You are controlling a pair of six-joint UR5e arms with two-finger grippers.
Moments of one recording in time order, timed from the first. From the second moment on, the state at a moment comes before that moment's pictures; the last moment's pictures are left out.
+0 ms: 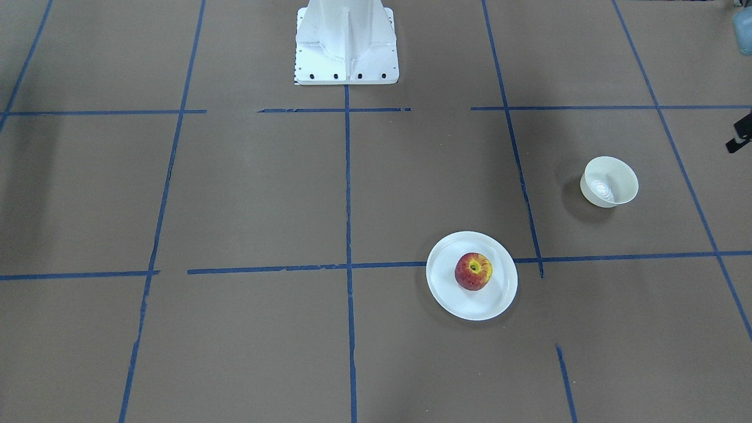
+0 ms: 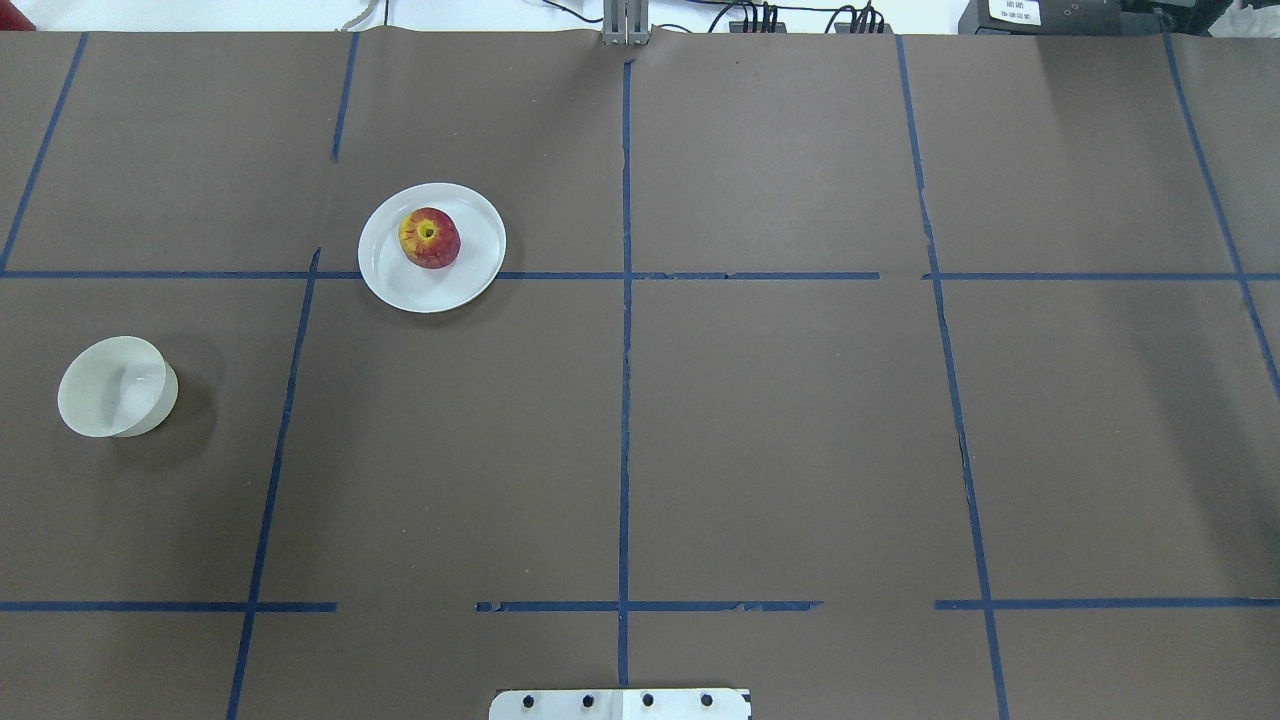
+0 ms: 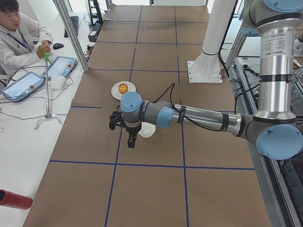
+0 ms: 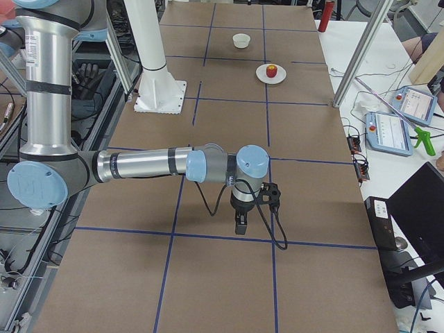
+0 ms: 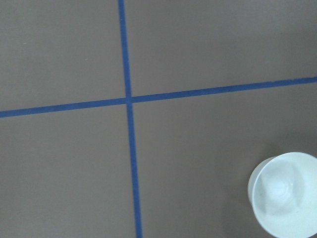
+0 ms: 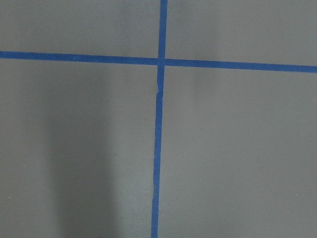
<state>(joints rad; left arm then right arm) -1.37 -1.54 -1.78 -1.71 -2.38 -0.28 1.53 -1.65 1.77 -1.72 2.27 -0.01</state>
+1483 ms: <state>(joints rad) -0.89 -2.30 -1.27 -1.80 -2.12 -0.93 1.53 -1.65 1.77 -1.72 2.27 -0.01</state>
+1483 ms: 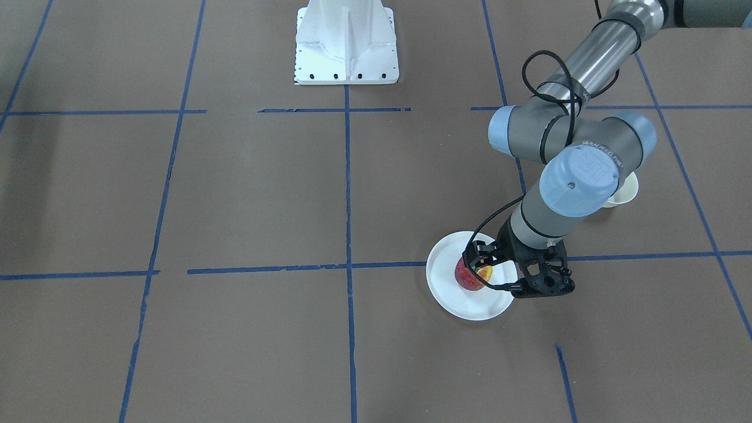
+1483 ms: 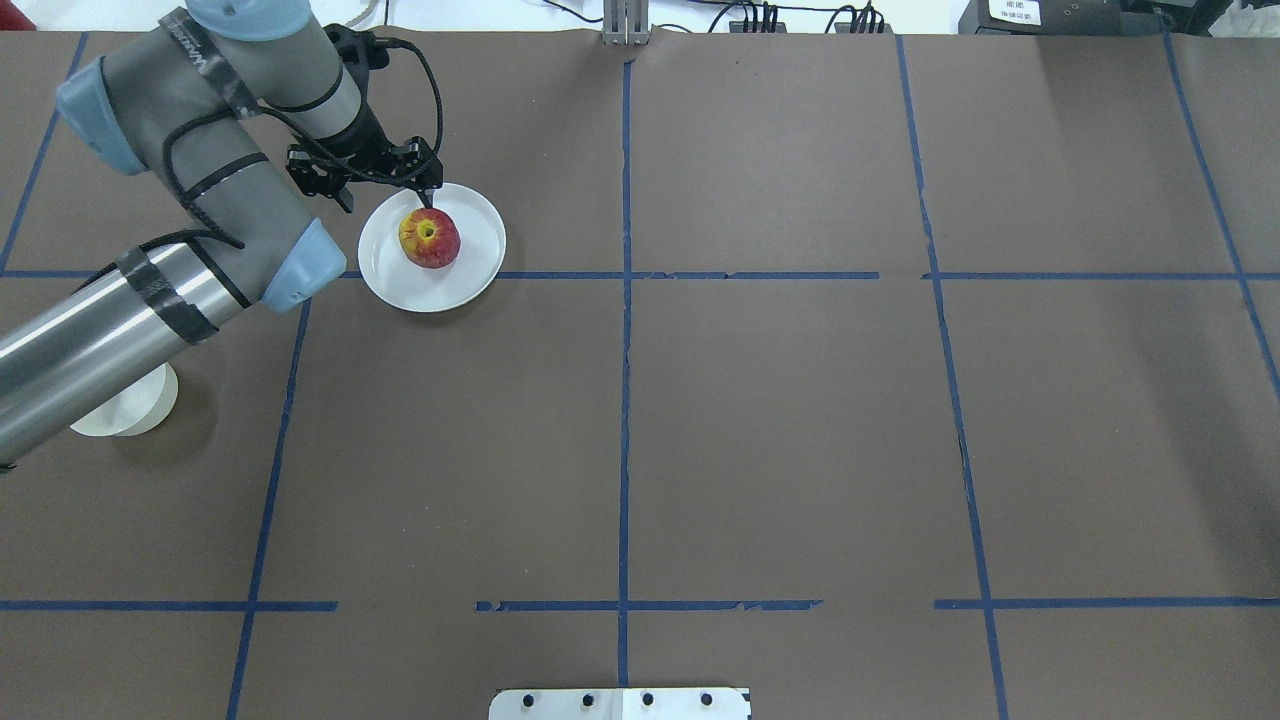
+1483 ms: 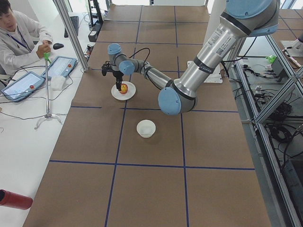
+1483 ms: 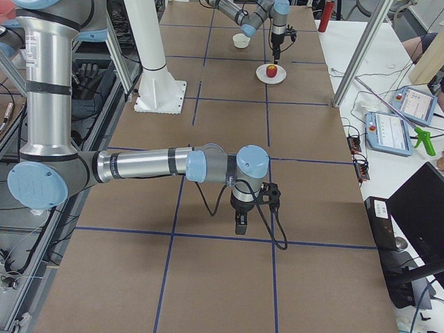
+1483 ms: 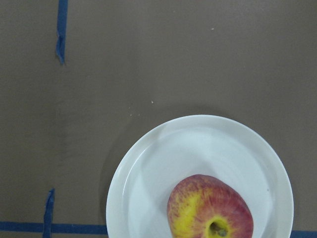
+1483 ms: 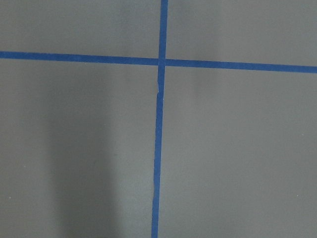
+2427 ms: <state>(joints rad) -0.83 -2.33 -1.16 -1.87 -2.09 -0.95 1.53 -1.65 1.77 -1.72 2.27 -0.01</state>
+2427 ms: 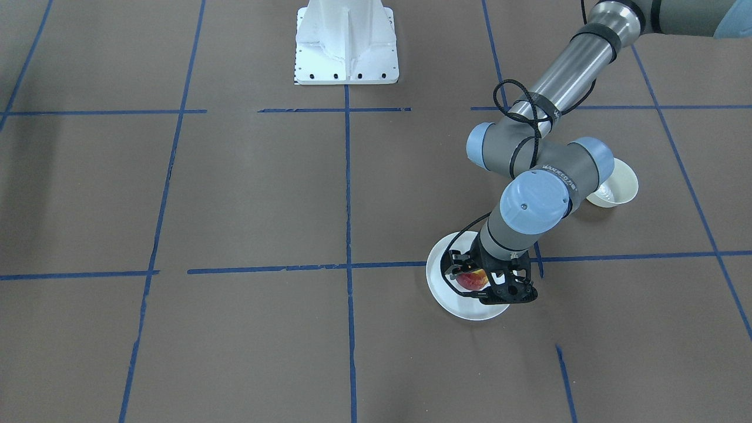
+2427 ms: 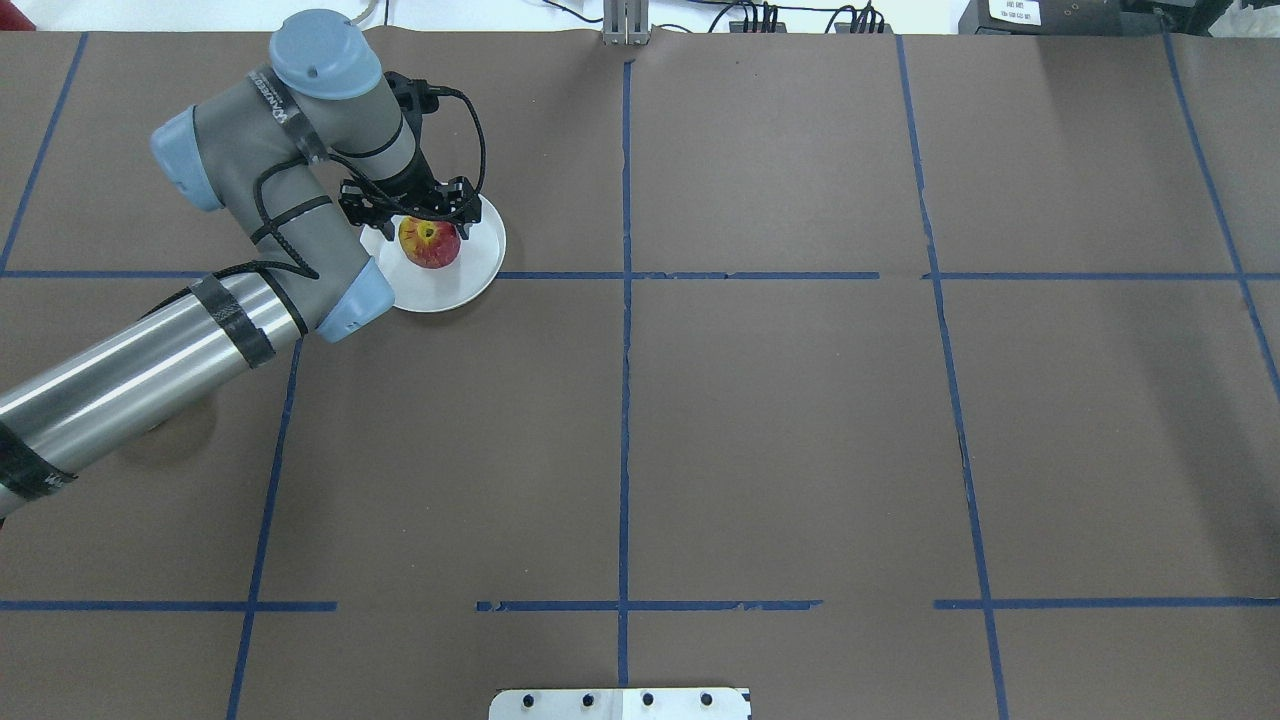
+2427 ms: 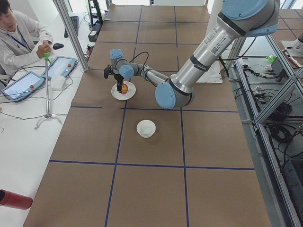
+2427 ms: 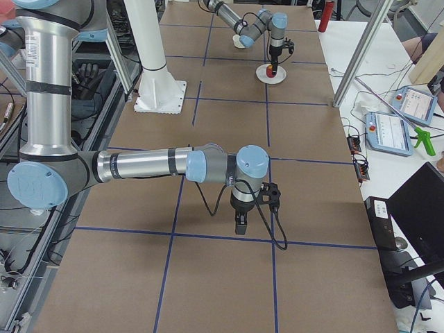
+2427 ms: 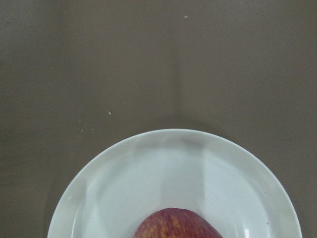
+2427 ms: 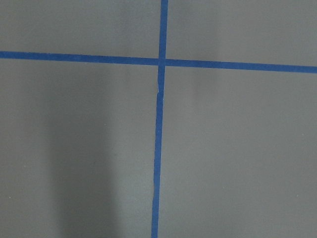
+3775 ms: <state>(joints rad) -0.90 -1.84 -1.75 -1.87 -2.10 -0.85 1.53 -1.65 1.77 -1.72 2.27 -0.01</state>
